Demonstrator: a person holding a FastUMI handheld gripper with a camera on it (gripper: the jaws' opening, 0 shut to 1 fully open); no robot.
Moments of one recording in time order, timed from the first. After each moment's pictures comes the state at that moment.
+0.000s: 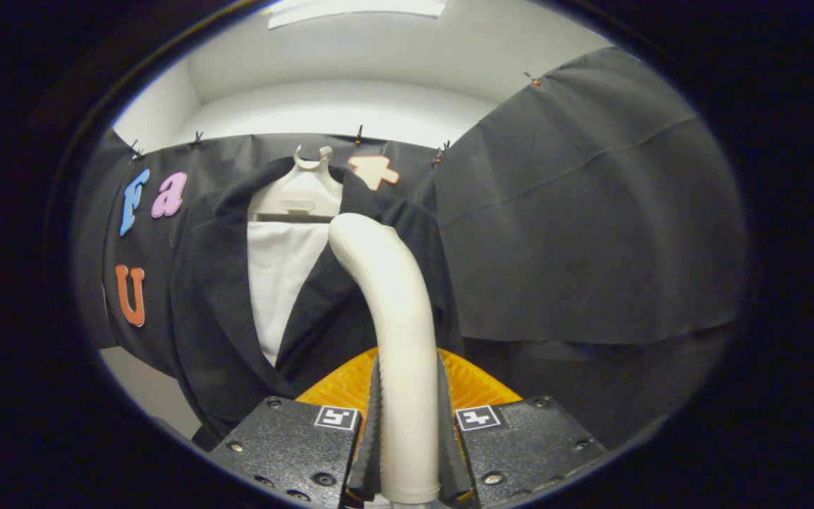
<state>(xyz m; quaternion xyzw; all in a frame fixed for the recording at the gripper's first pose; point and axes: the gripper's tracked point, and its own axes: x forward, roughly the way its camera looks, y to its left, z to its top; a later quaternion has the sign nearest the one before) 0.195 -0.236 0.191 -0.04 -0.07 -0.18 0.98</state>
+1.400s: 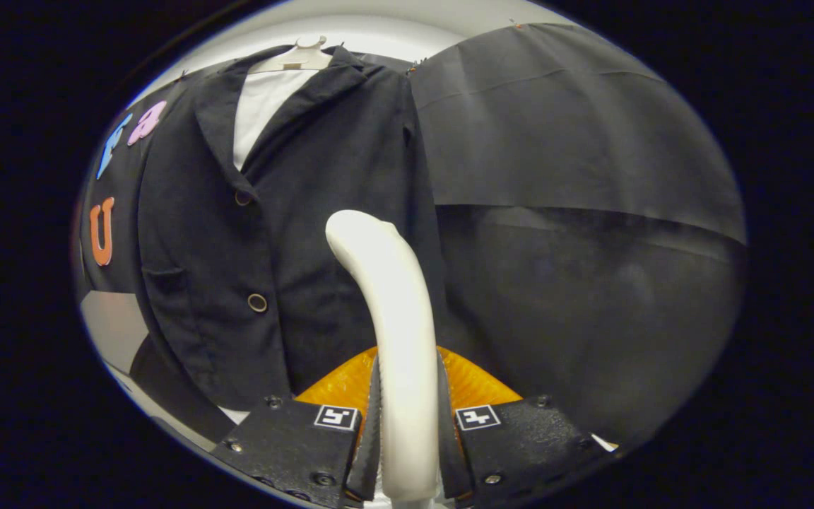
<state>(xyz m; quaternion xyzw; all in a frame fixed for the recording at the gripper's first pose) 0.167 -0.256 -0.011 0.00 0.10 -0.28 0.96</state>
